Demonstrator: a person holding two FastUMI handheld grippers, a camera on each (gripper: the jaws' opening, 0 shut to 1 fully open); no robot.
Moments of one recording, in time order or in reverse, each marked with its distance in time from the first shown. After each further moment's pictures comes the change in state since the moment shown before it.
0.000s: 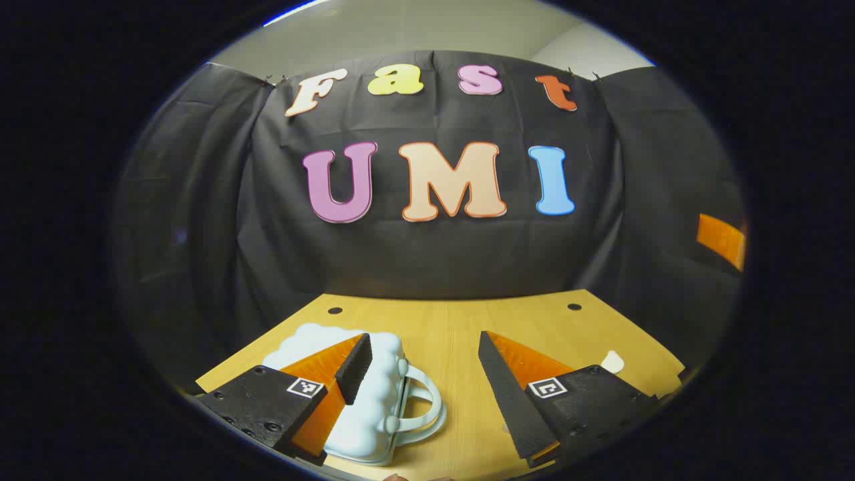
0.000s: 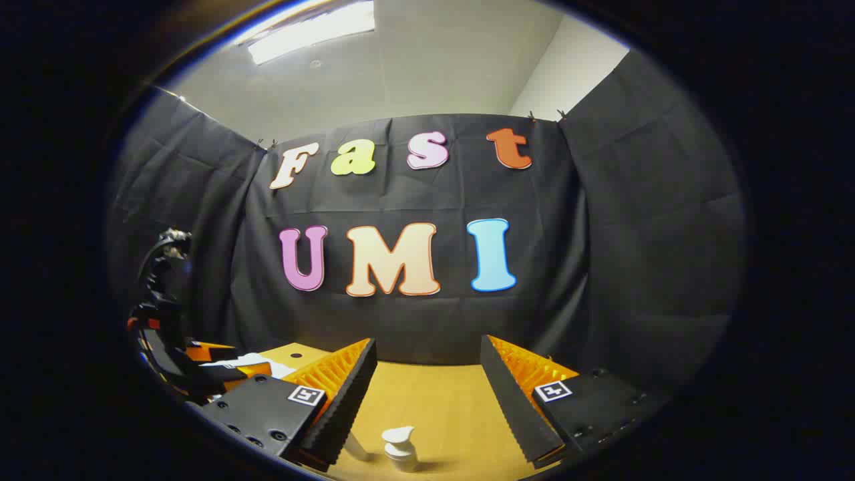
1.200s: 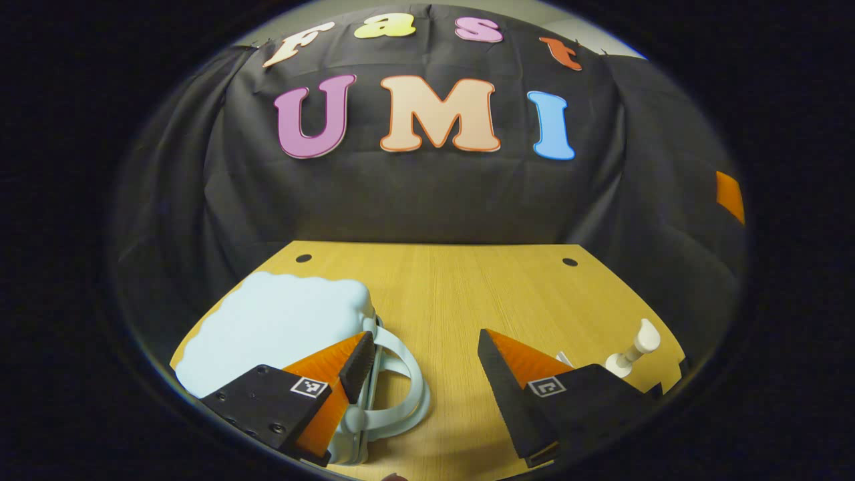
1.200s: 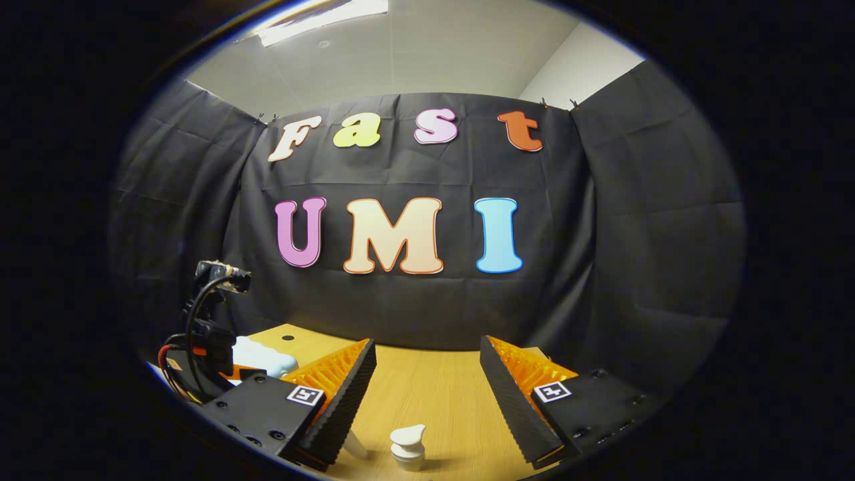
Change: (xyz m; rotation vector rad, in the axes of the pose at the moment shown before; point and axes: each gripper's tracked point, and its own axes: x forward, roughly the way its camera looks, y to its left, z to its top) left arm 0.062 -0.026 -0.089 -0.032 0.266 -0.083; right arm 0.028 0.013 -0.042 -0.045 0.108 -0.039
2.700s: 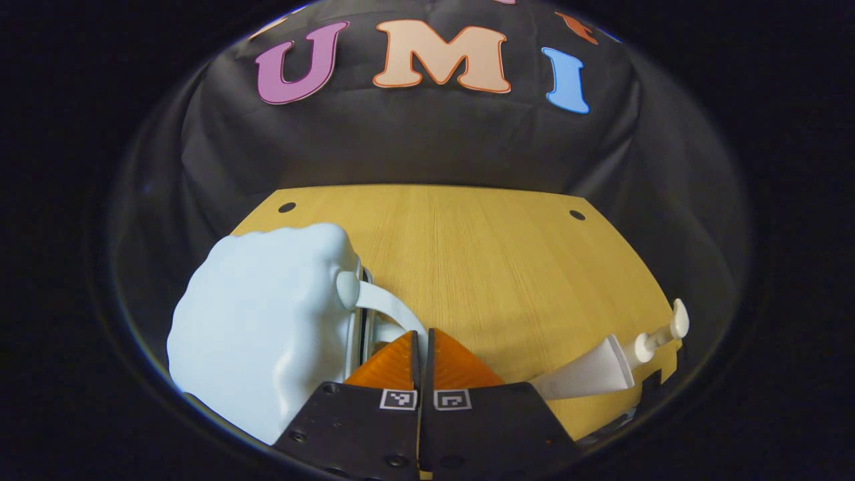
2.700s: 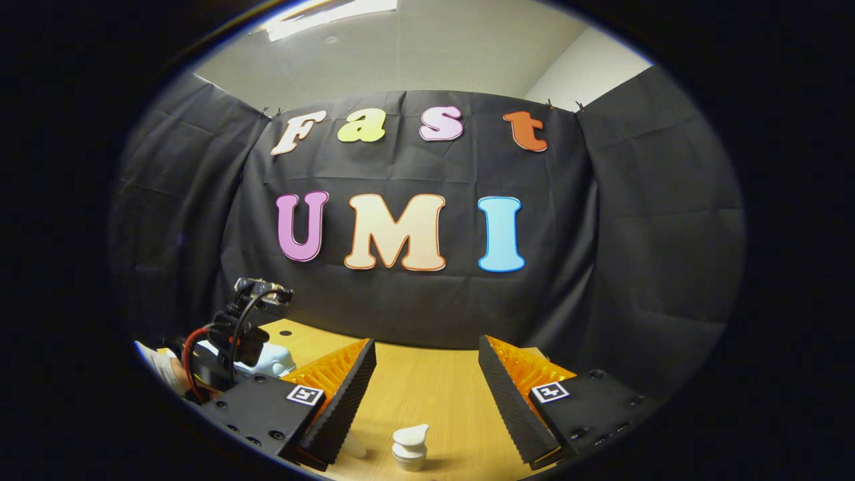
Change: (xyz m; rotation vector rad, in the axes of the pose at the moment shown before) left arm 0.025 0.019 -0.027 -0.004 0.237 -0.037; right arm 0.004 0.016 -0.004 -0.018 -0.002 0.015
